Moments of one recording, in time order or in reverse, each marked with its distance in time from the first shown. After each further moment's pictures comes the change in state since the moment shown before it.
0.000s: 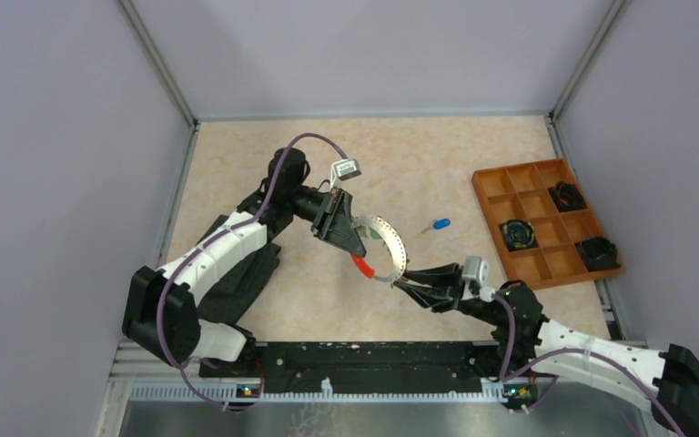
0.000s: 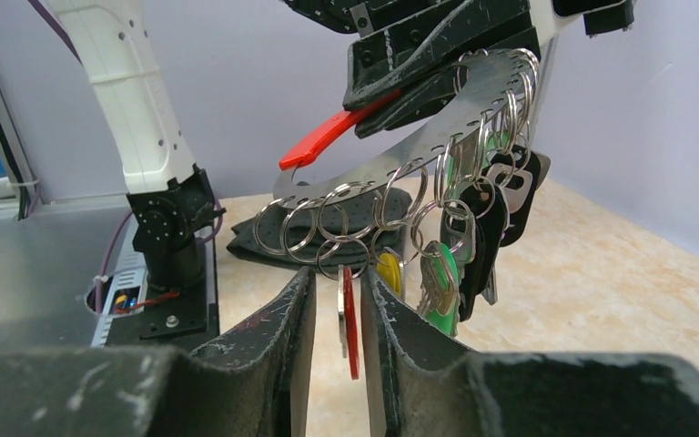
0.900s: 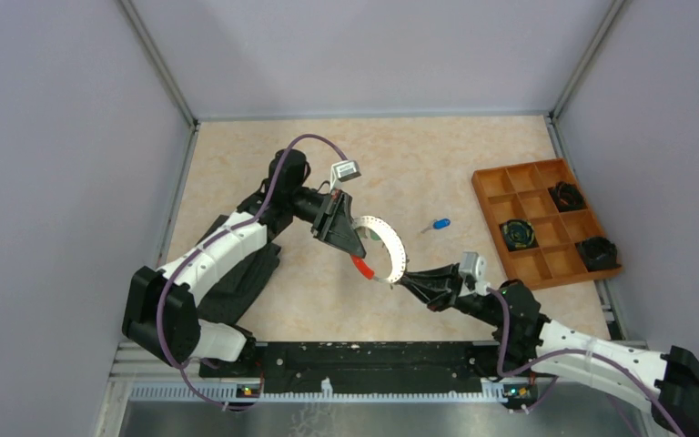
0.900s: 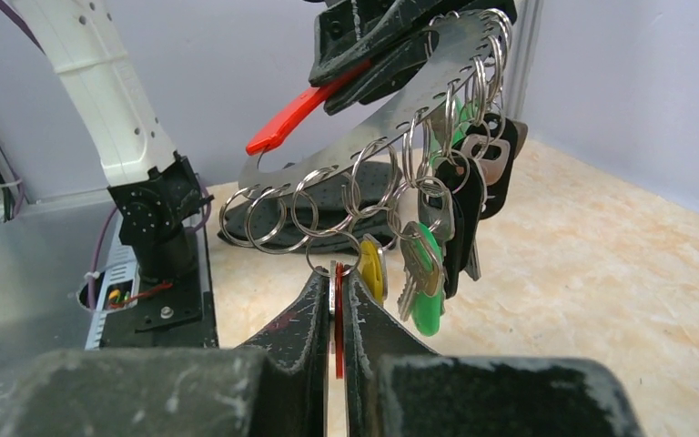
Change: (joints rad) left arm 0.000 -0.002 -0.003 -0.021 -0.002 0.019; right arm 0.000 0.011 0.000 -0.034 0.047 0.031
